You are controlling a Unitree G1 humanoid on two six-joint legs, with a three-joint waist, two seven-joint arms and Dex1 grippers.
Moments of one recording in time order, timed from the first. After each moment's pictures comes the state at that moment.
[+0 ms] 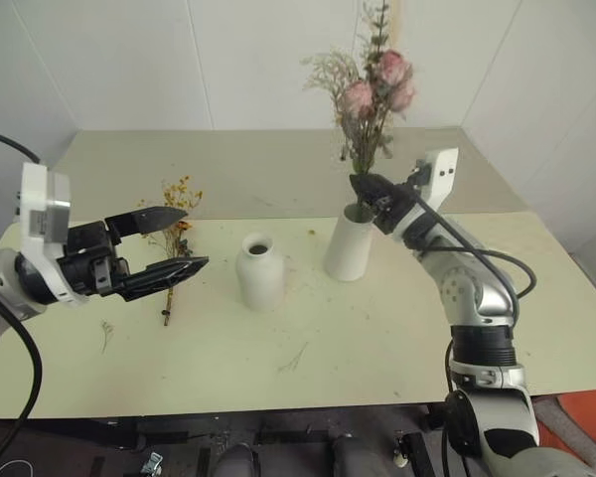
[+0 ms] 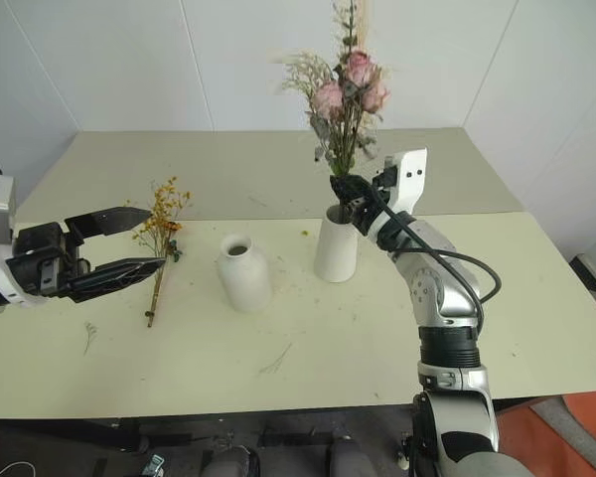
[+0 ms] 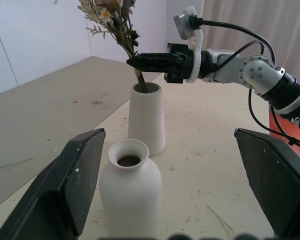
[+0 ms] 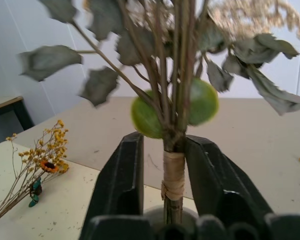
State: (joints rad) left arm -0.24 0.97 0.52 -0.42 -1.02 0.74 -0.96; right arm -0.71 -0.27 -0.14 0.03 0.44 0.49 0.45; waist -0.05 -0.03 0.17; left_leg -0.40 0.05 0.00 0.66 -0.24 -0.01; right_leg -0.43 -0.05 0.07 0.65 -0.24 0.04
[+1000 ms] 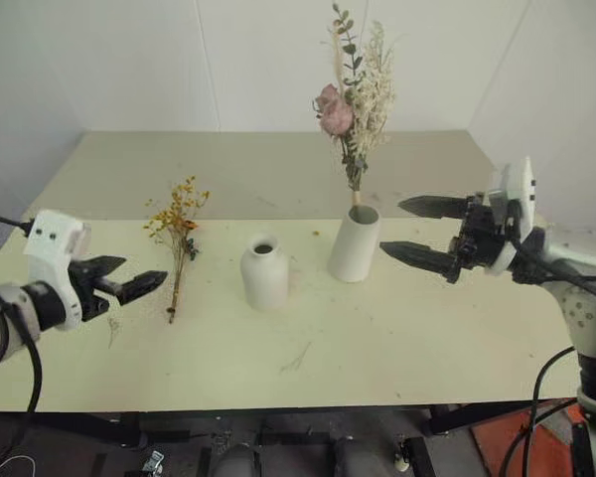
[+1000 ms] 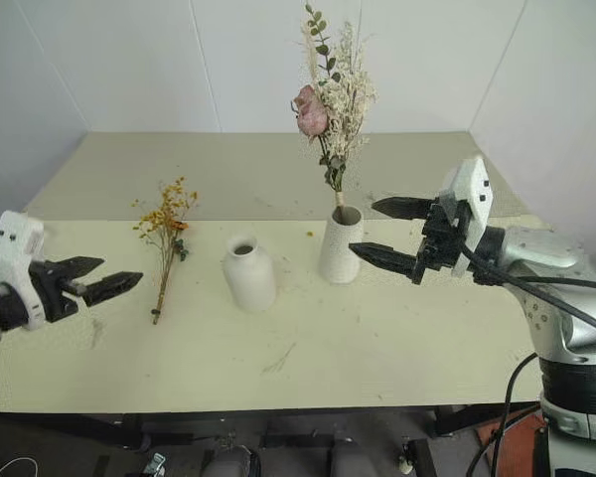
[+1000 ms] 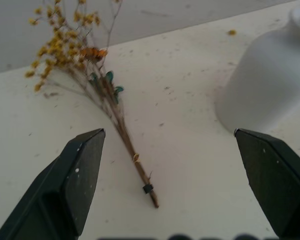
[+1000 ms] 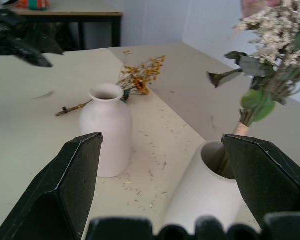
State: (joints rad) left arm -0.25 1.01 0.53 -0.39 -1.00 1.28 -0.28; right arm -0.54 -0.83 -0.17 -0.26 0.68 0.59 1.05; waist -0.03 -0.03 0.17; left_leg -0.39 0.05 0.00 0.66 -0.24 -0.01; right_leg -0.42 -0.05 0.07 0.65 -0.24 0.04
